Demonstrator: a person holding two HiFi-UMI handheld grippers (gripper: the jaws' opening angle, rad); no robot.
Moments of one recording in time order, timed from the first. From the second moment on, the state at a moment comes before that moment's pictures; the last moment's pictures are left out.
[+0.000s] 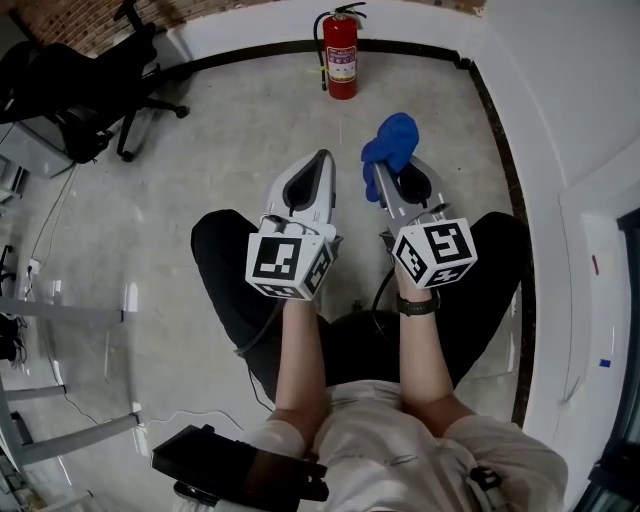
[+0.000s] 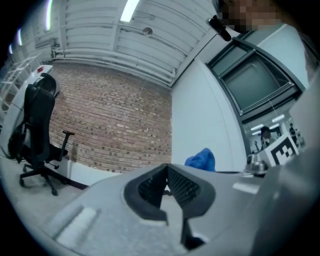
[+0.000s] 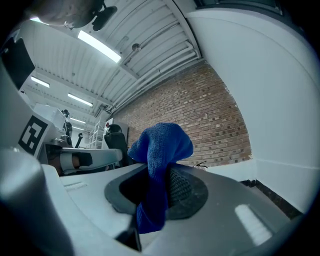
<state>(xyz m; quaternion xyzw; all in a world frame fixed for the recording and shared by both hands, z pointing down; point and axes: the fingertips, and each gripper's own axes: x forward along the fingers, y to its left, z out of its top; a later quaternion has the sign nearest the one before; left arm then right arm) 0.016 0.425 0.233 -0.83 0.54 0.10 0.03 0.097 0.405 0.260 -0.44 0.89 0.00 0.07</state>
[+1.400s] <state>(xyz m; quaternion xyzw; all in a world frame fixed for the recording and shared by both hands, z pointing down) 0.023 0.416 0.280 -0.82 0.56 0.05 0.01 0.131 0.396 0.299 -0.52 0.85 0.00 0.00</state>
